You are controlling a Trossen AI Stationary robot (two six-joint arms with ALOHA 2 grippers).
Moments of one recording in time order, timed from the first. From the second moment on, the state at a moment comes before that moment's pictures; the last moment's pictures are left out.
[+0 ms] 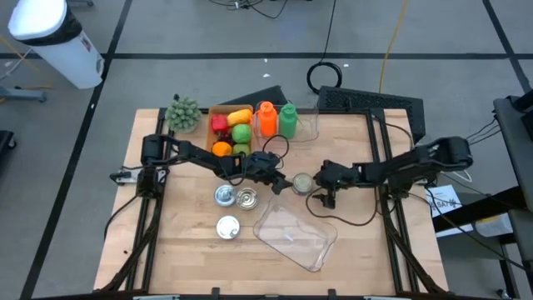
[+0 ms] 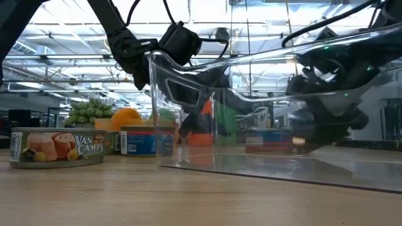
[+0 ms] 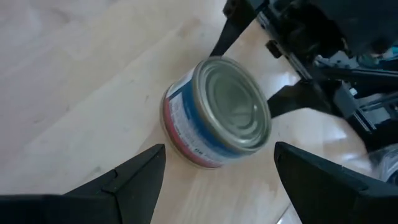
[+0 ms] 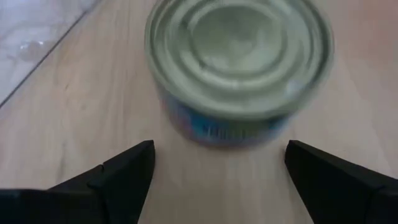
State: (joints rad) left arm 0.11 1.99 1.01 0.49 0.13 -0.72; right arm -0.06 1.38 0.30 0.27 0.00 0.05
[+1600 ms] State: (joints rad) left arm 0.12 1.99 1.01 0.50 -0.07 -0.56; right arm -0.07 1.57 0.34 0.86 0.05 -0.14
